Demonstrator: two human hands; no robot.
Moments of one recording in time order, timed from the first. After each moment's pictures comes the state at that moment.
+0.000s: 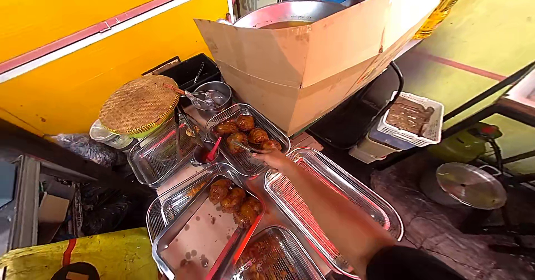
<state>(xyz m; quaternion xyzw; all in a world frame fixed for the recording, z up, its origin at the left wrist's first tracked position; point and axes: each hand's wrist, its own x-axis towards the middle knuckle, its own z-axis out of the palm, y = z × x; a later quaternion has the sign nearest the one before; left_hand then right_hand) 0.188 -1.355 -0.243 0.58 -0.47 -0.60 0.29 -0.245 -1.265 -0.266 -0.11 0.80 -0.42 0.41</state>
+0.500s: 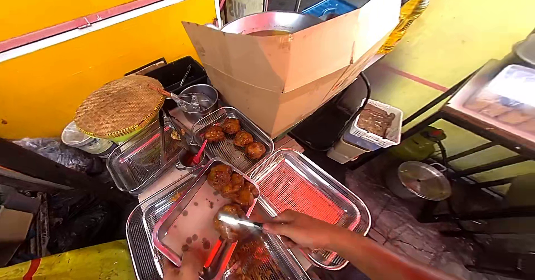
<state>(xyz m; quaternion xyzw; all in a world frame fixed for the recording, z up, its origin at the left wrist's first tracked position) 0.123 -1.328 -0.248 0.55 -0.53 -0.55 0.34 -0.111 -1.118 -0.167 -0.24 0.71 -0.28 0.60</state>
